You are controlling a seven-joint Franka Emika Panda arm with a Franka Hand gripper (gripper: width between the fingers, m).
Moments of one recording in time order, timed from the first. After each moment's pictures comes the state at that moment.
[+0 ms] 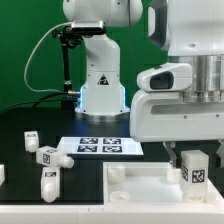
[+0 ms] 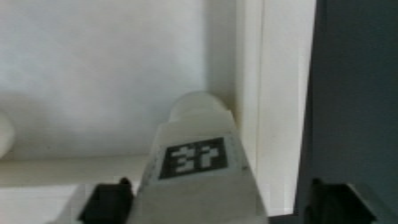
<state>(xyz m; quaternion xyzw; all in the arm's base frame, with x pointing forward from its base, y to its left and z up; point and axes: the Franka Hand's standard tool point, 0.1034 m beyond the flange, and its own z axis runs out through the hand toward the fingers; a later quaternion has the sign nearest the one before) 0.636 0.115 0.077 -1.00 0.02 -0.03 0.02</state>
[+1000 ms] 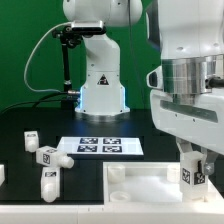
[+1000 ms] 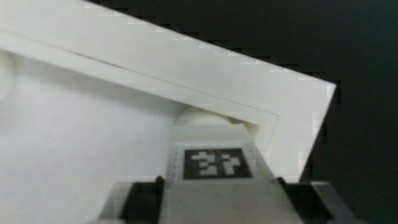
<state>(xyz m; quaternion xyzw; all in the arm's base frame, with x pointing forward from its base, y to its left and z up) 0.638 0.115 0.075 -0.80 0.60 0.00 0.06</state>
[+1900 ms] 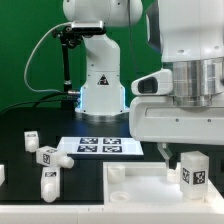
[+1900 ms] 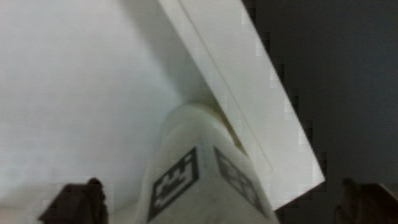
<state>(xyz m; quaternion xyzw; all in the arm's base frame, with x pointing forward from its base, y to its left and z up) 0.636 0.115 0.072 -0.98 0.20 -0.02 0.05</state>
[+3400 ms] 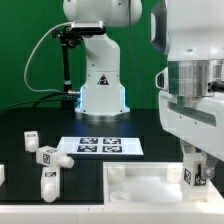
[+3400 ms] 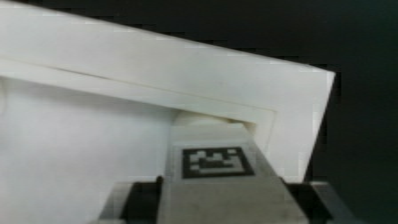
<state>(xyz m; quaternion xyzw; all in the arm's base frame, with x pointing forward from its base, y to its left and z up) 0.640 0.117 0.070 -0.77 0.63 -0.01 0.05</state>
